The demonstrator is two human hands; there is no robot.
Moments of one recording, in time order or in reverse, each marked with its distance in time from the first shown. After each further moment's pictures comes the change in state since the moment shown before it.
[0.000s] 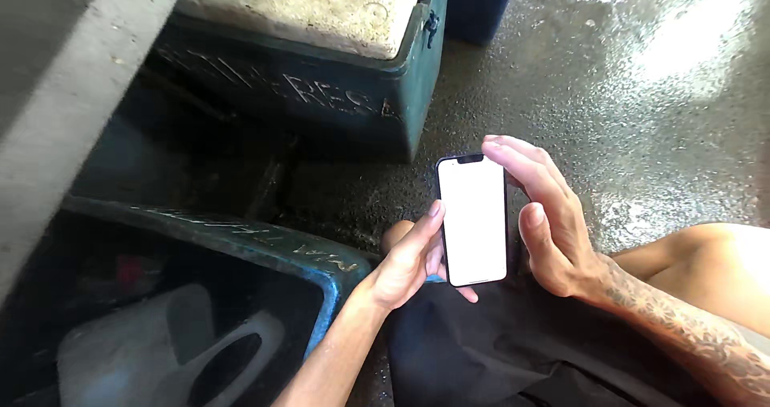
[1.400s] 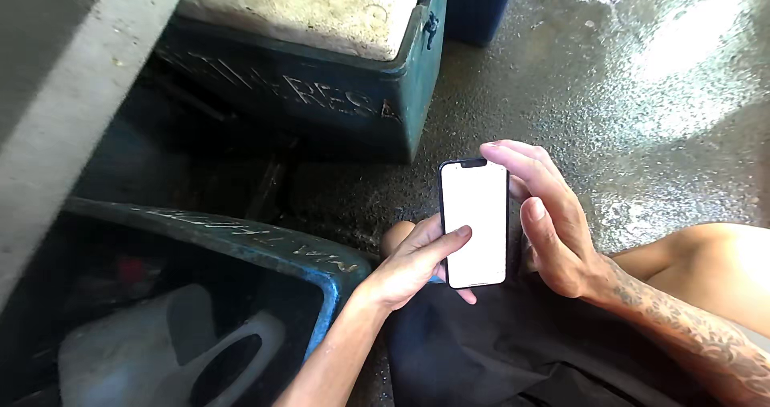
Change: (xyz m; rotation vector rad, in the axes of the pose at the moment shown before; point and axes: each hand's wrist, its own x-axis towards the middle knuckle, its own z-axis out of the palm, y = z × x) left_hand 0.002 0.006 0.012 0.140 0.132 -0.107; right_hand -0.001 0.000 -0.002 0.094 0.002 0.063
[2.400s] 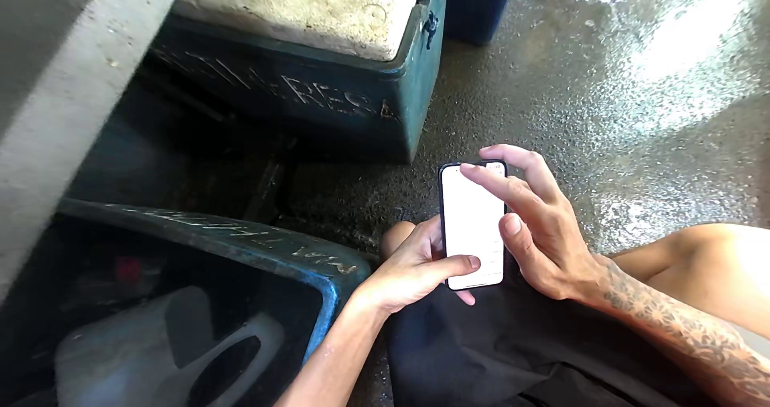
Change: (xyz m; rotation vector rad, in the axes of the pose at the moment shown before) left_hand 0.000 0.001 0.001 0.074 0.016 -0.015; right_hand -0.002 0.002 0.004 -0.121 -0.058 0.007
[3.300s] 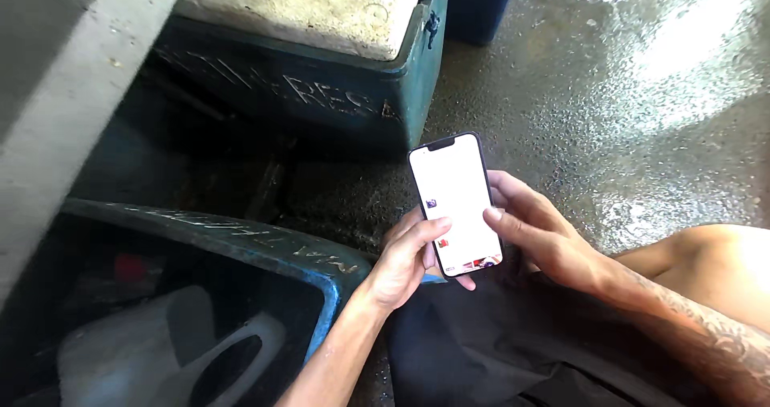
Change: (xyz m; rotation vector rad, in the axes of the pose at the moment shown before) left_hand 0.001 -0.009 -0.010 -0.245 0.047 0.221; right_hand 0.002 -0.007 -0.004 0.668 -0.184 0.536
